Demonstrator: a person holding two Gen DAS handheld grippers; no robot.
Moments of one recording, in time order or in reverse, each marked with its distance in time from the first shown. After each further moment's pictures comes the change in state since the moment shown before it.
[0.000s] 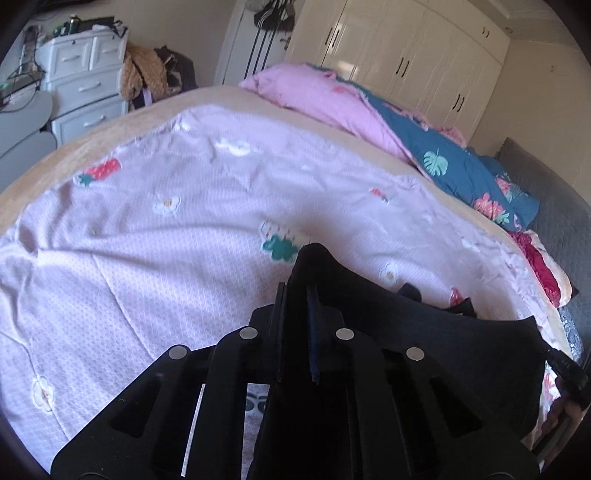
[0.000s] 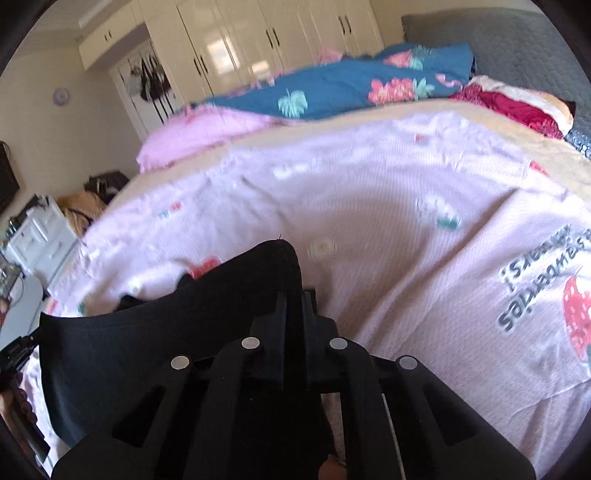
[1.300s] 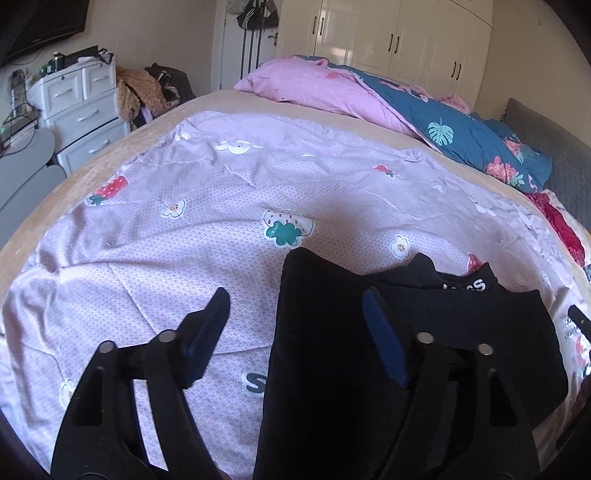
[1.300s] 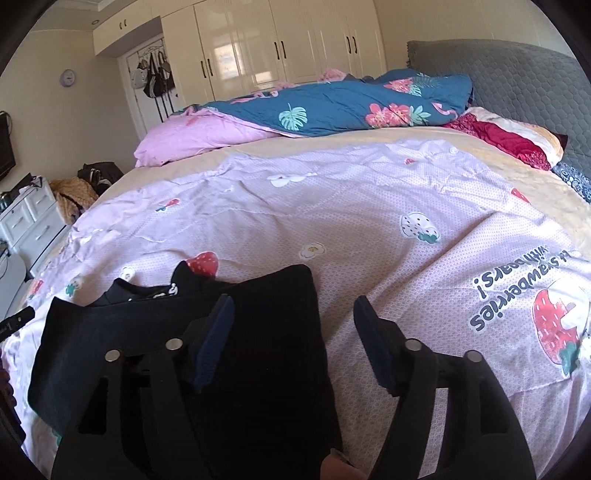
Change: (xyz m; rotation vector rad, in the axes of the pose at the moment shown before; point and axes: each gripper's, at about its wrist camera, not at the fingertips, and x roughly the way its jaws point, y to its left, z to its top) left arm -0.003 -0.022 -0.016 0.141 0.043 0.105; right arm -0.022 0.013 -0.020 -0.101 -0.037 -0.075
